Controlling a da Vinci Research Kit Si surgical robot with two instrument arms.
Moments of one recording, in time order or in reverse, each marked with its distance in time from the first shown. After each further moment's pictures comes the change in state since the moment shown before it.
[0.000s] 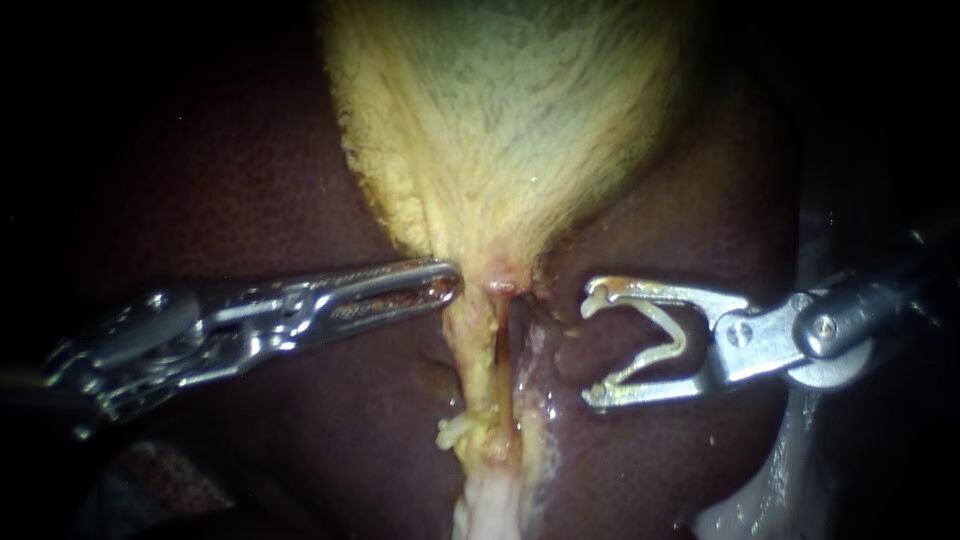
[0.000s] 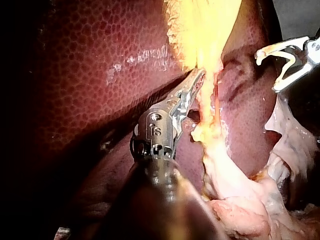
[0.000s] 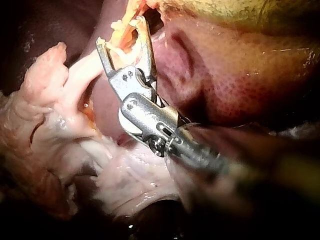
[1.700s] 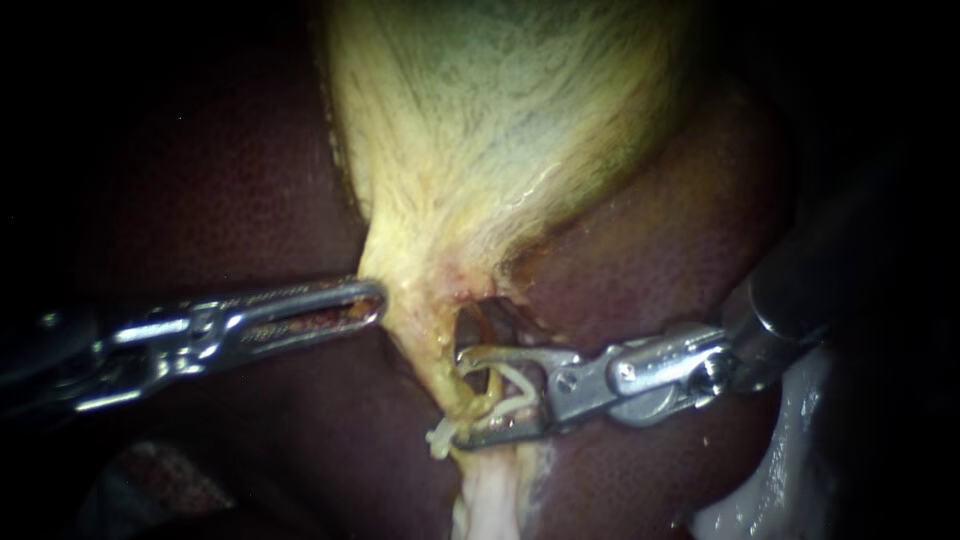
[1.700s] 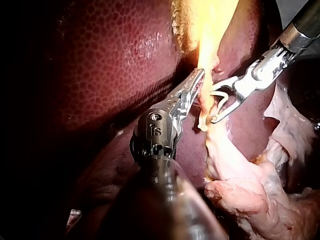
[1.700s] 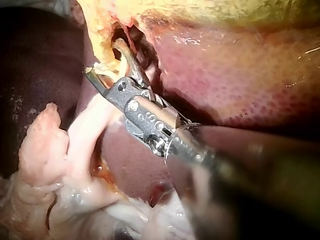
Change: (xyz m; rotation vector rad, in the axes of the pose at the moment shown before) right arm -0.011 -0.001 0.019 0.027 -0.163 0.159; left arm -0.002 -0.001 -0.008 -0.016 -0.007 -0.010
